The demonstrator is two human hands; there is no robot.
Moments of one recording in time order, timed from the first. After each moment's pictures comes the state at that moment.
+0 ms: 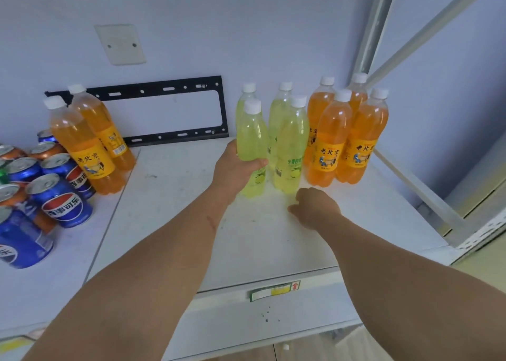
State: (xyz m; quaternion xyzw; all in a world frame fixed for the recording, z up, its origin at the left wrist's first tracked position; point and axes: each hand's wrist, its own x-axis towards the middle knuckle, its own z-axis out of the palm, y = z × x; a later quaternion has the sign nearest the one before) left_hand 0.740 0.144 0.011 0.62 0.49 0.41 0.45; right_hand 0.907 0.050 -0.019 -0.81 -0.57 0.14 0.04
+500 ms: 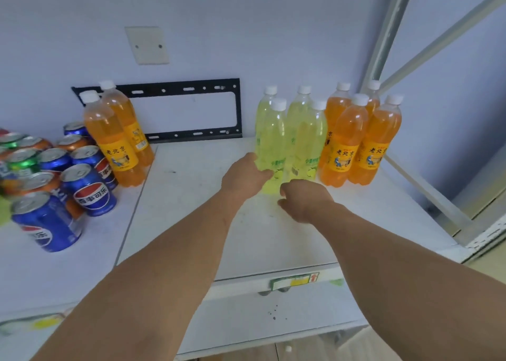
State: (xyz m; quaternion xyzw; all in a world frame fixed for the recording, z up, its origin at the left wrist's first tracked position) left_hand 0.710 0.123 0.017 0.75 0.56 0.24 0.28; right_hand 0.844 0.051 0.014 -0.72 -0.69 0.01 -0.05
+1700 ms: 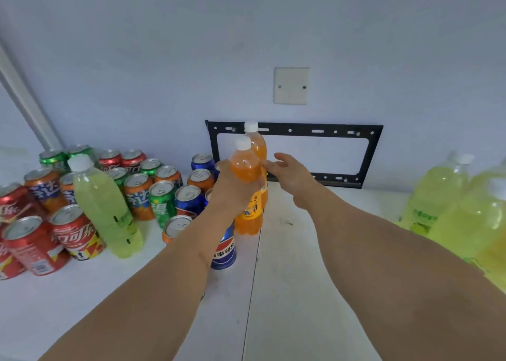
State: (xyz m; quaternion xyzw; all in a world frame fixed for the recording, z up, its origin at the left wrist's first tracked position) left_hand 0.433 0.256 0.058 0.55 0.66 0.41 0.31; right_hand 0.577 0.294 0.064 -0.58 -0.55 0.46 0.38
